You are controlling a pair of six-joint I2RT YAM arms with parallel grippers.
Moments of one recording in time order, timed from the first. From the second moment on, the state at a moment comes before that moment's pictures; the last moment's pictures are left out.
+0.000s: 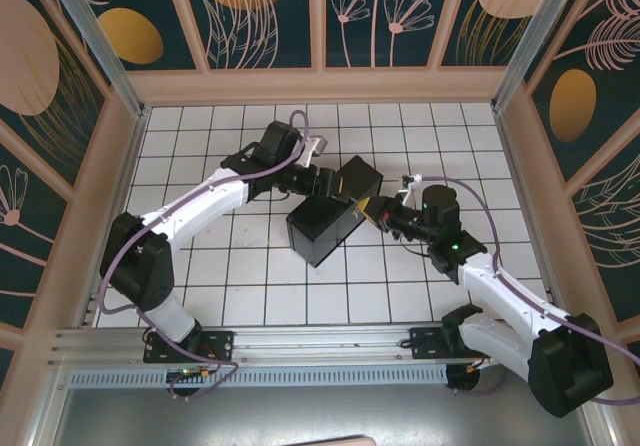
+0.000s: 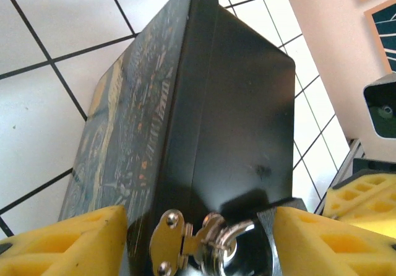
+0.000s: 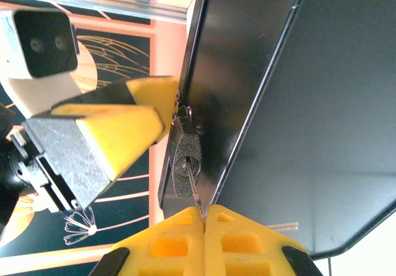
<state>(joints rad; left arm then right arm) -0.62 1.67 1.34 -0.45 0.50 -0.46 0.46 0.97 0.49 0.16 -0.56 1.18</state>
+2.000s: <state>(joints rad) -0.63 1.67 1.32 -0.46 0.43 -0.45 0.63 1.00 0.48 0.19 -0.48 1.28</state>
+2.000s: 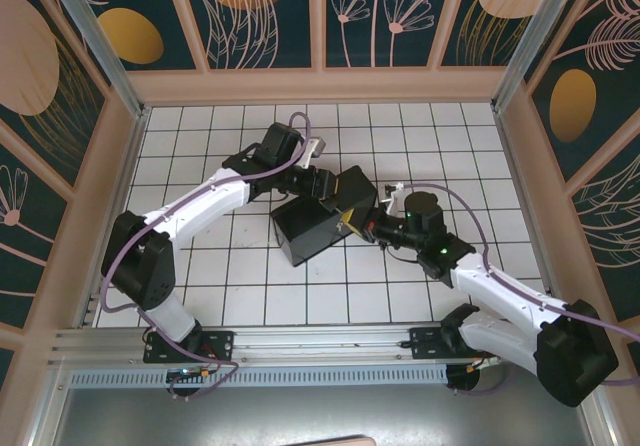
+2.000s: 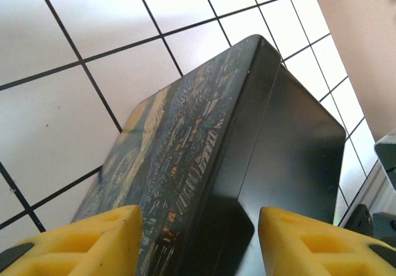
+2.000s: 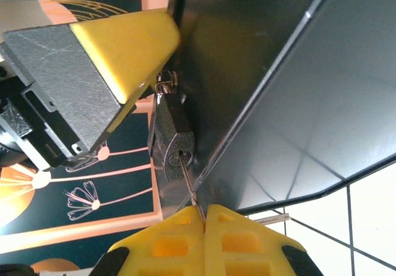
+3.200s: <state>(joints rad) -0.61 1.73 1.38 -0.49 0.54 -0.38 0.57 1.08 0.49 0.23 -0.72 1.14</state>
